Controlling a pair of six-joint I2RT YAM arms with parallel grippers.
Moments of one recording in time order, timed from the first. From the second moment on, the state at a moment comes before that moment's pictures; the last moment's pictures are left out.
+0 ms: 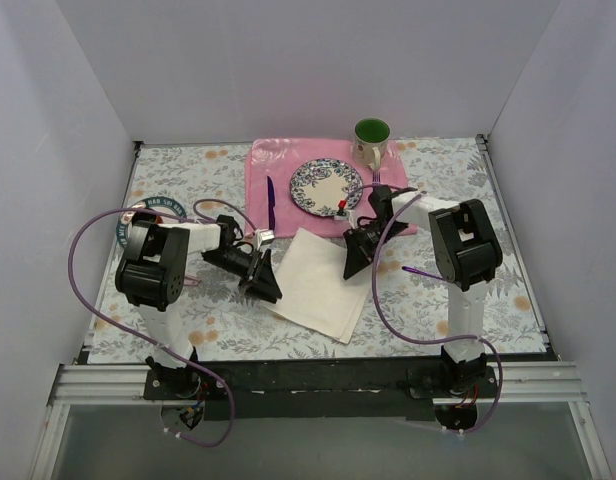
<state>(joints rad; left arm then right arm) -0.23 1.86 0.95 -0.77 1.14 0.12 0.38 2.05 1.36 -0.90 -0.99 -0.48</state>
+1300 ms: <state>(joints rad) -1.19 1.75 1.06 -0.28 0.06 -0.22 0.25 1.83 1.22 -0.80 -0.67 -0.26</state>
